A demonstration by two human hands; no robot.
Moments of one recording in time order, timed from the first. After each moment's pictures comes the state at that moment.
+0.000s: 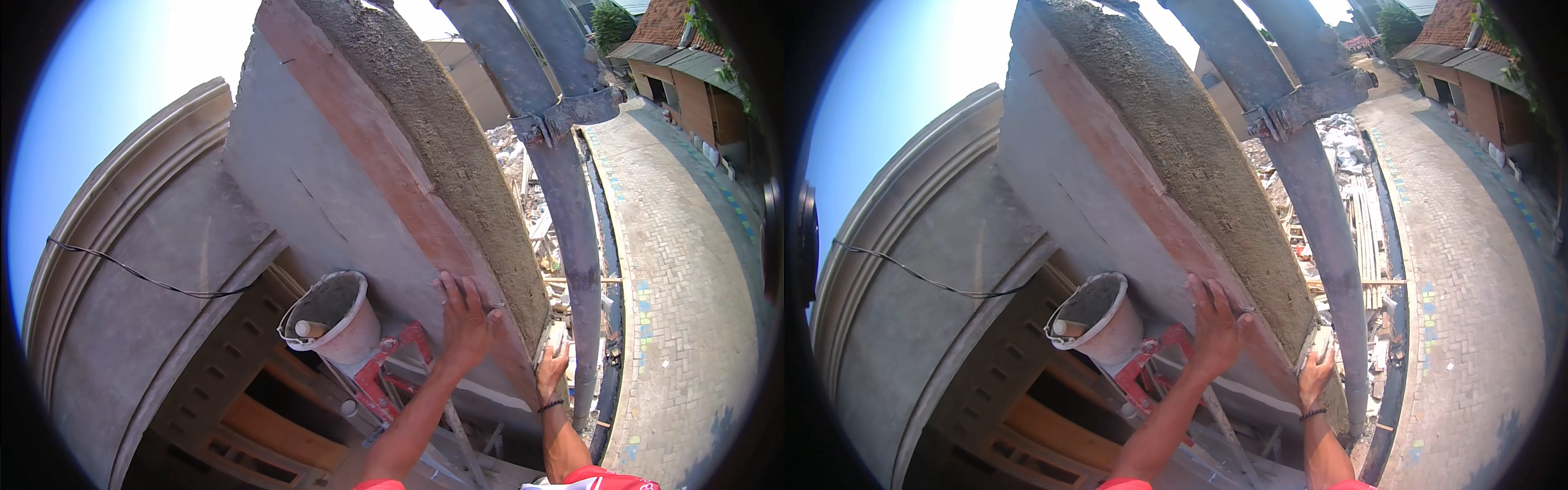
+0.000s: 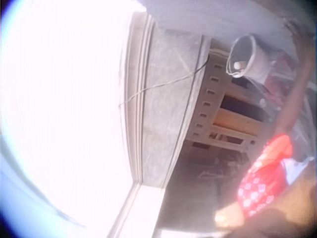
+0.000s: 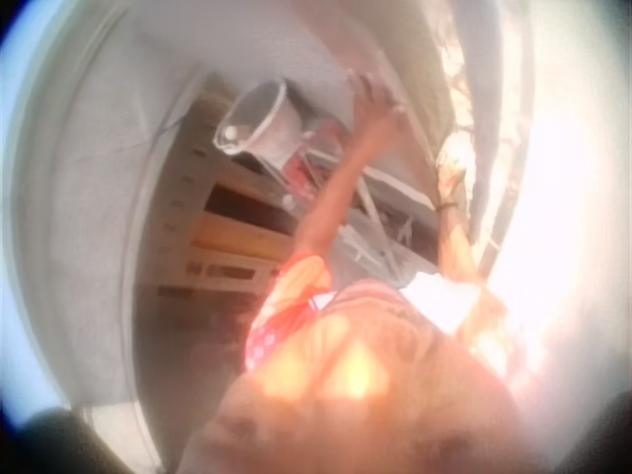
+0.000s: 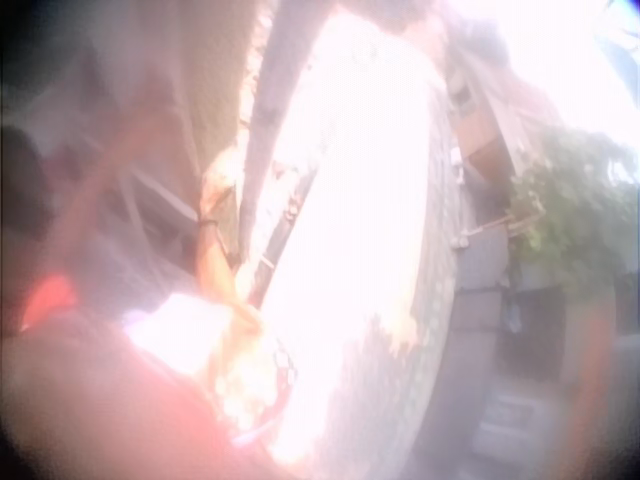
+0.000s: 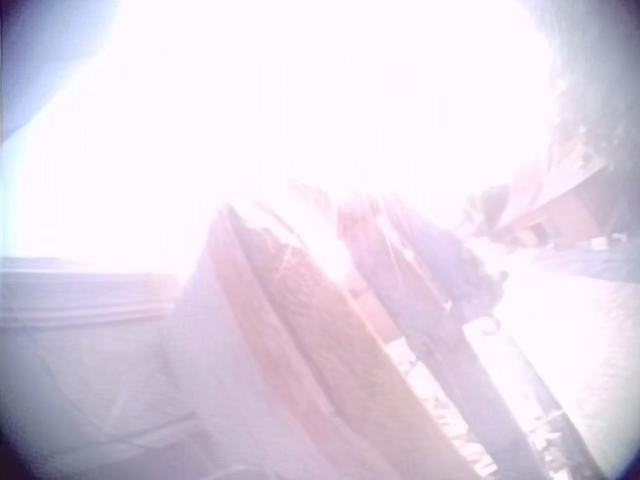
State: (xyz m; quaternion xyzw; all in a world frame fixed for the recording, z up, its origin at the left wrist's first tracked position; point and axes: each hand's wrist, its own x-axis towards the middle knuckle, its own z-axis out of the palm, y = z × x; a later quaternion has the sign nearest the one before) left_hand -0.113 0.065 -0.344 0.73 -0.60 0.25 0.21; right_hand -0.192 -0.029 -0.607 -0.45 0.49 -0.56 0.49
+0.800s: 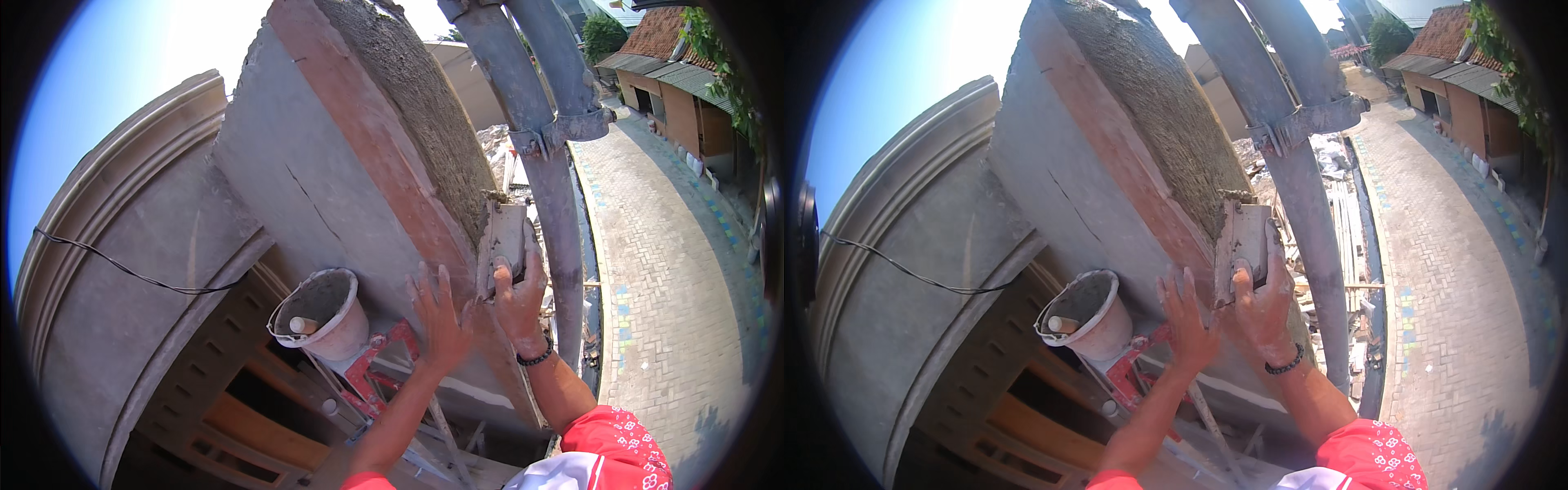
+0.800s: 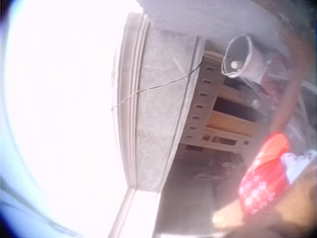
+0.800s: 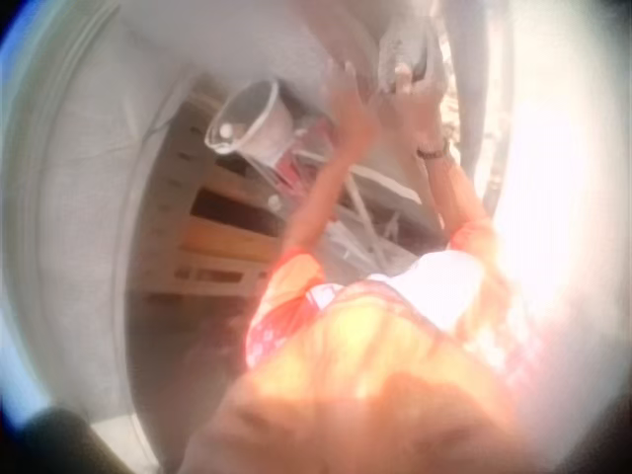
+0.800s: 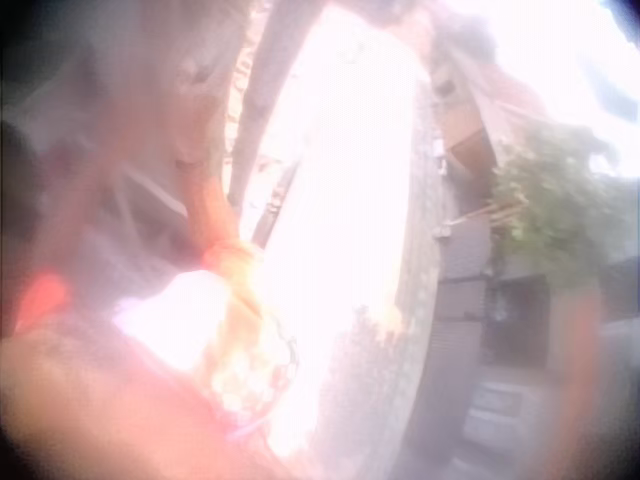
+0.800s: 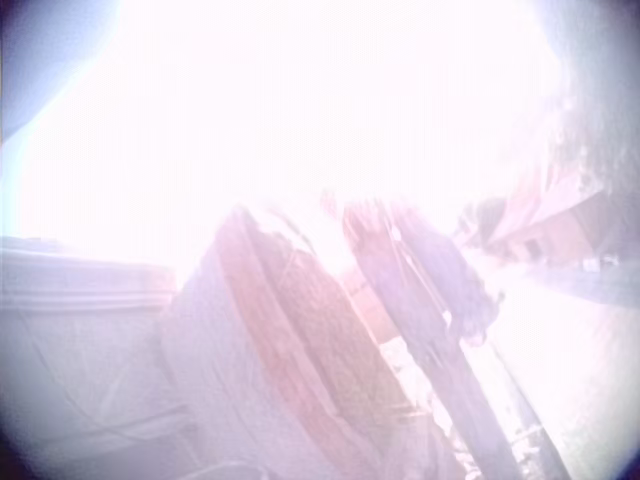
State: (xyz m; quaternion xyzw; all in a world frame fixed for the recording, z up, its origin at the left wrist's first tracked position) left_hand -0.137 0.092 -0.295 0.70 -0.58 0.31 0.28; right_hand -0.241 -0.006 -0.286 -0.58 0.21 -0.68 0.38
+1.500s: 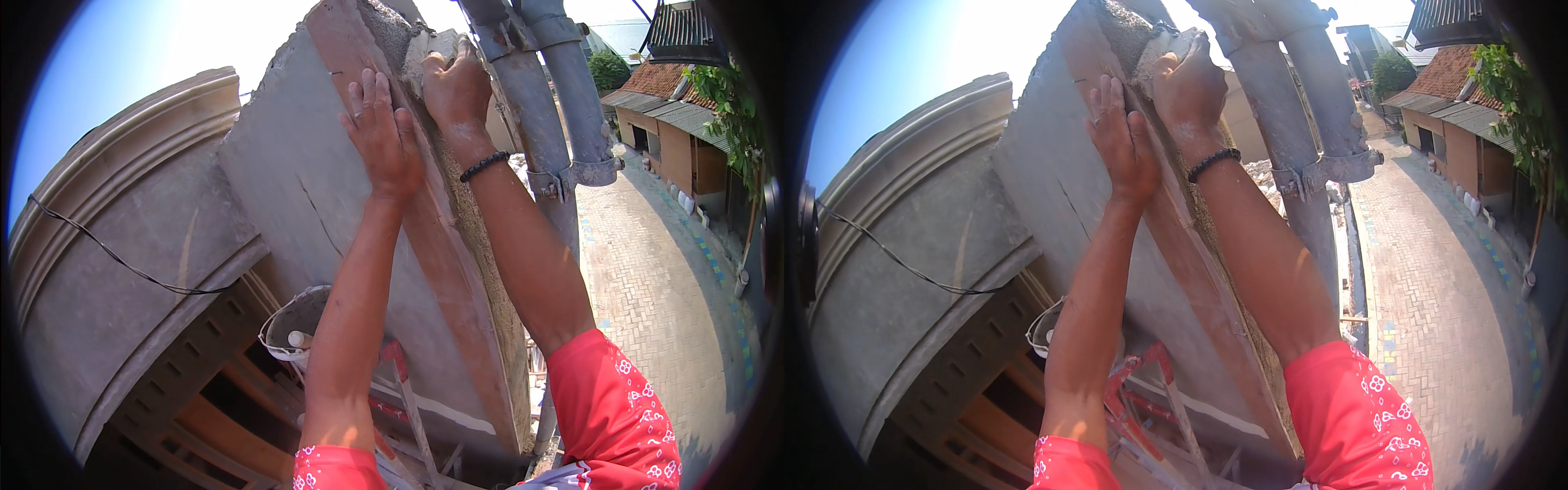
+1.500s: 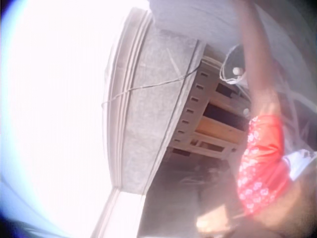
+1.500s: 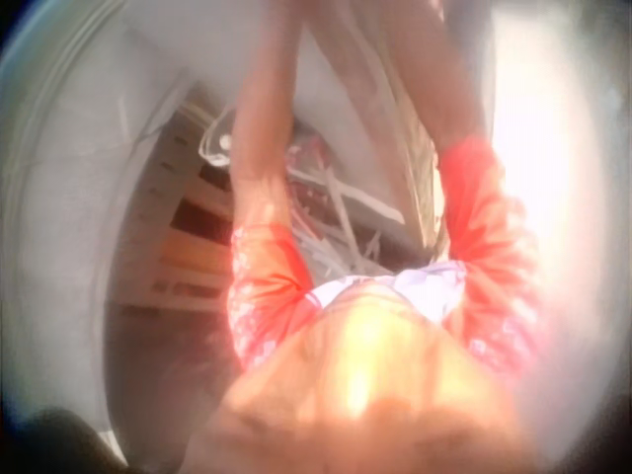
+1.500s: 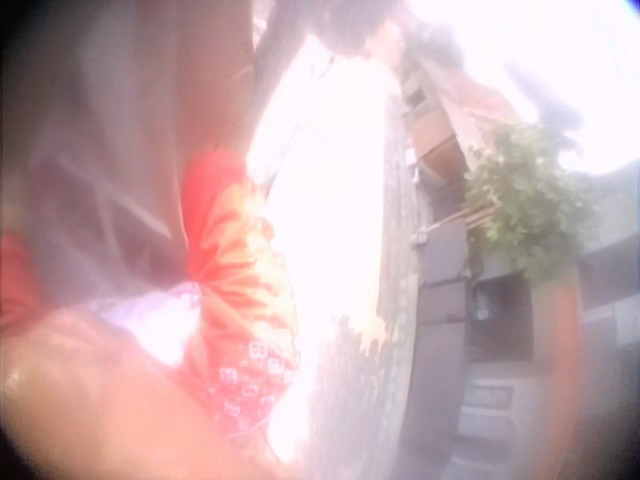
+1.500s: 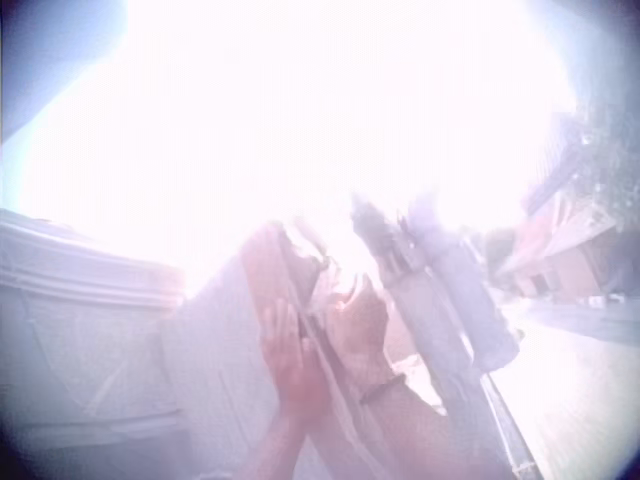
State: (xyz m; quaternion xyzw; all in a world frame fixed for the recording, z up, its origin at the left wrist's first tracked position) left_hand -0.093 -0.003 -0.026 0.45 -0.57 0.56 0.41; right_hand -0.197 -0.067 0.016 -0.54 0.16 -0.78 0.28
